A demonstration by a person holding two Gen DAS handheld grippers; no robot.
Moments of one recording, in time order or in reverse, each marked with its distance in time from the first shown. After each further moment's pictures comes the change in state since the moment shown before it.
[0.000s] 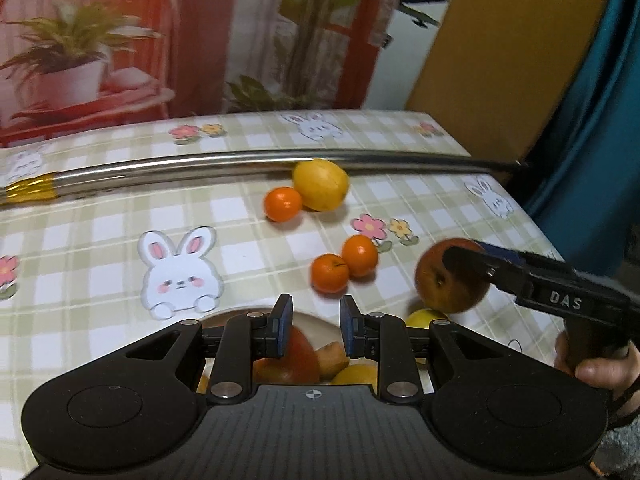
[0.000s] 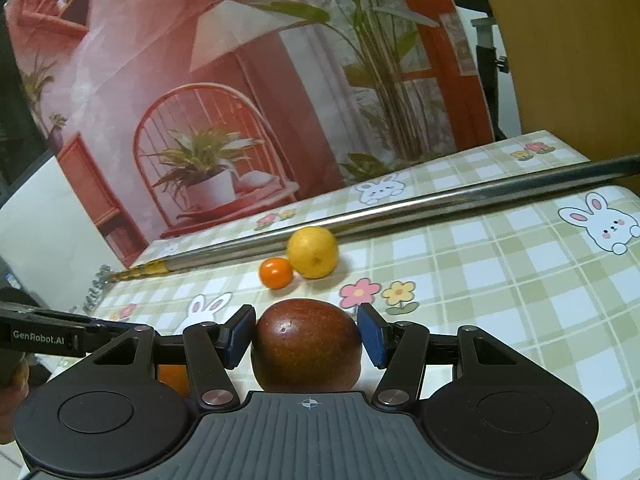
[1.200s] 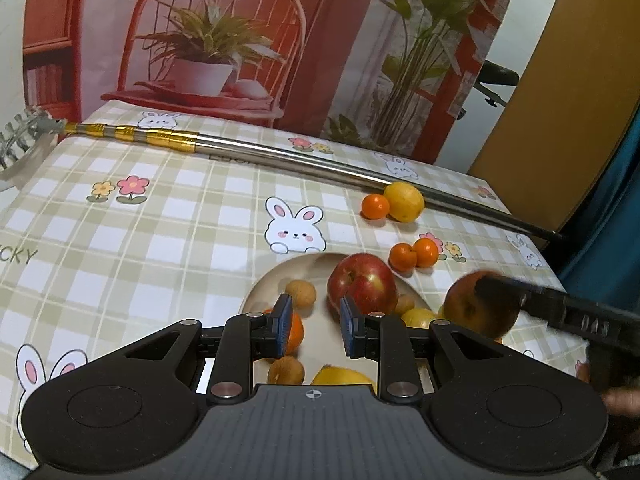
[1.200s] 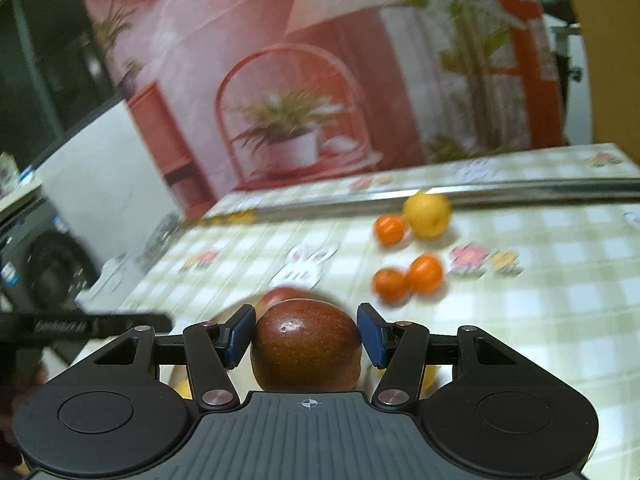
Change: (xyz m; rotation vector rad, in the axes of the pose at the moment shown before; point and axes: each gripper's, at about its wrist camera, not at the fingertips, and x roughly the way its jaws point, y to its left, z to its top) left arm -0.085 0.038 -0.083 -0.229 -0.174 0.131; right arm -0.024 0.089 -0.031 -0.137 0.107 0.137
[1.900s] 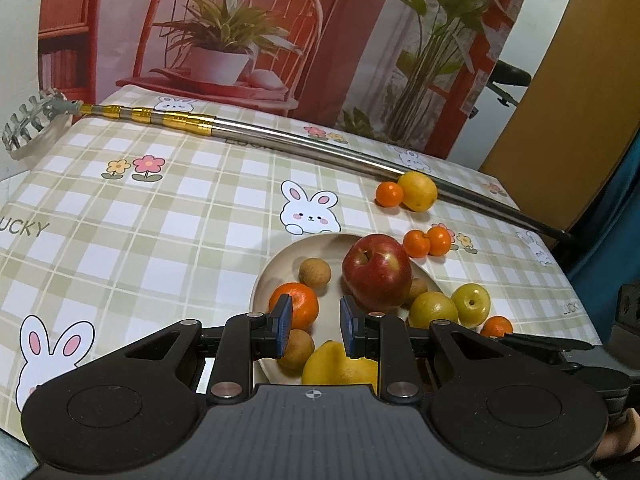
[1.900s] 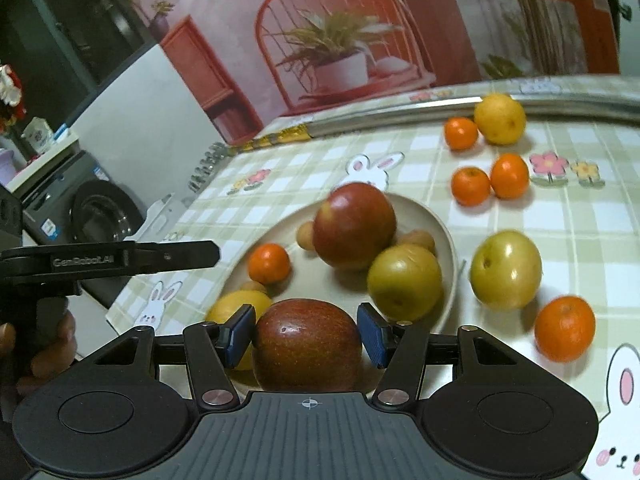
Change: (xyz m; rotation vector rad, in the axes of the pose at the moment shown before) left arm -0.002 0.006 -0.015 -0.035 0.013 0.027; right arm 0.033 0.017 -0.033 0.041 0.188 0.150
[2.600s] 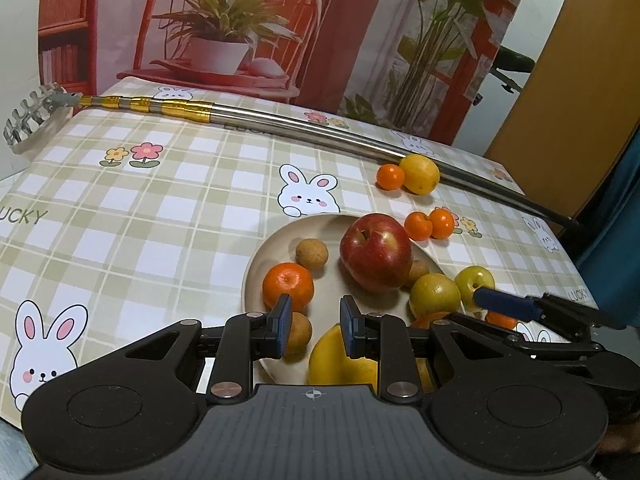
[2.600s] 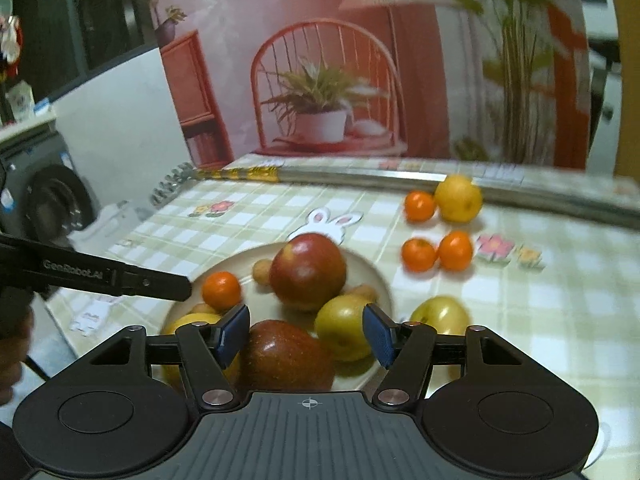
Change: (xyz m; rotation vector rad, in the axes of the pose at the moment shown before) left arm 0.004 -0.009 -0.010 0.016 0.024 0.020; right arm -0.021 0.022 -0.004 -0.235 -0.156 -0.224
